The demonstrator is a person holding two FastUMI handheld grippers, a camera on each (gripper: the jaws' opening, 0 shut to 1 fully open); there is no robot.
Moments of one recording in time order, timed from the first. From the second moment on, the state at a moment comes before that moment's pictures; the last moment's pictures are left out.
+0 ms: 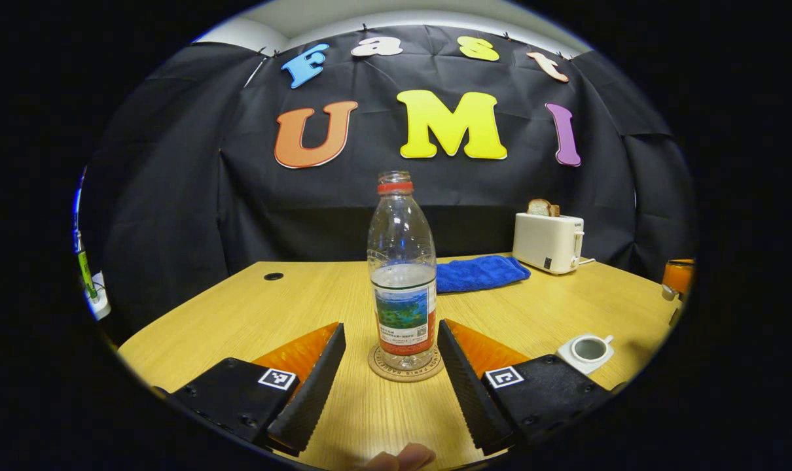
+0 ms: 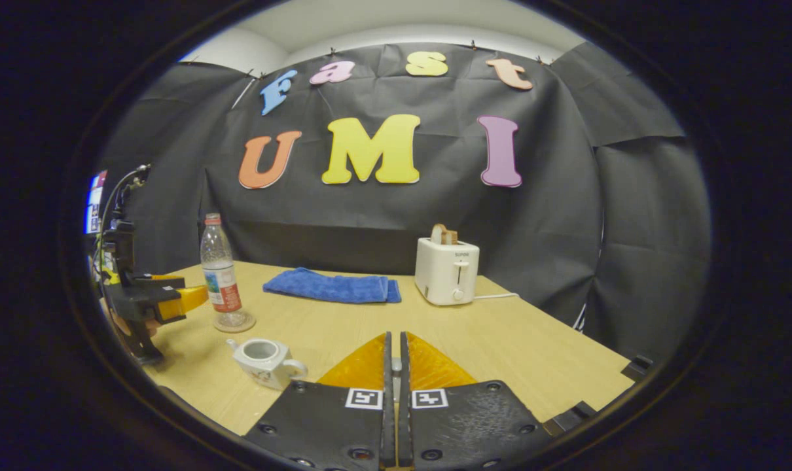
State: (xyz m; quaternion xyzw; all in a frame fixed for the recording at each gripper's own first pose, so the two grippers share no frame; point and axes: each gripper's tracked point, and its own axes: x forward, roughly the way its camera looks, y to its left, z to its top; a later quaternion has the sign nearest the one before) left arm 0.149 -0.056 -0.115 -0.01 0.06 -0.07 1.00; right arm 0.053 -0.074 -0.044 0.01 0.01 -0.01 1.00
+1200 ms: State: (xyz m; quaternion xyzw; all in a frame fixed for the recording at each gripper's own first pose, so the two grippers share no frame) left arm -0.002 -0.030 0.022 -0.05 -0.01 -0.09 1.00; right arm 0.090 0.064 -0.043 0.05 0.05 0.17 0.98
